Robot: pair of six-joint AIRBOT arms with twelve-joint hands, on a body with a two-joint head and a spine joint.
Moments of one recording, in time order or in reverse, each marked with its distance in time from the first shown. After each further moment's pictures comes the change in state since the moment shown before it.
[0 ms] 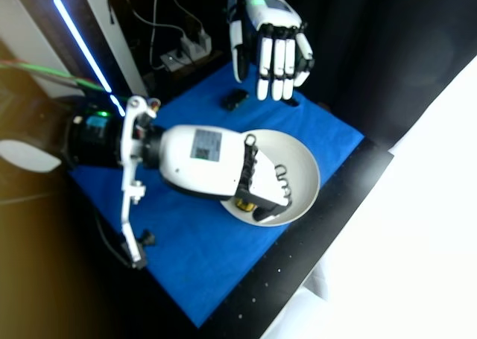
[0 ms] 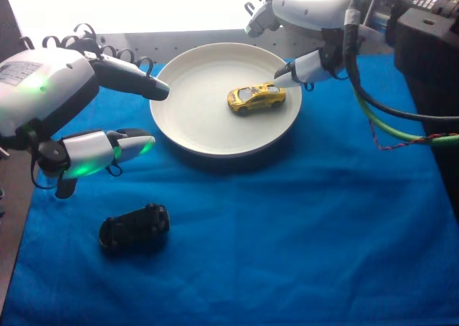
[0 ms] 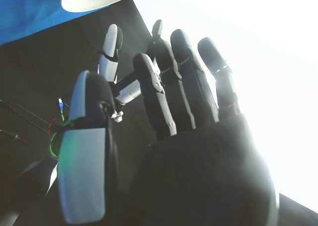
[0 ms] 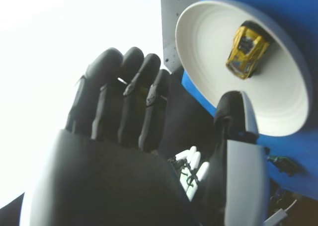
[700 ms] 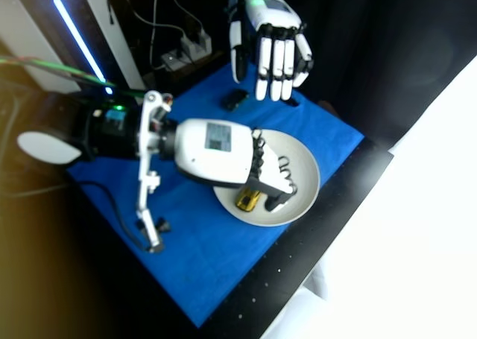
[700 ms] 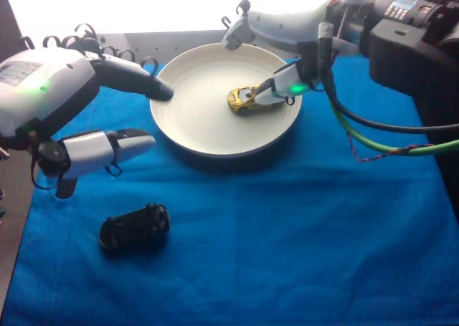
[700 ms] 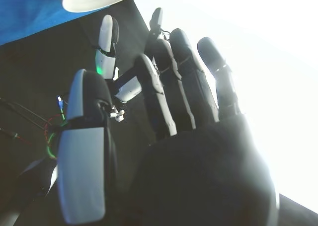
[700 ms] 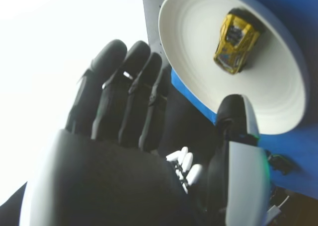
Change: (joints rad) left arm 0.000 0.000 -0.001 0.000 -0.005 0.000; right arm 0.000 -0.042 -0.008 -0.013 -0.019 0.000
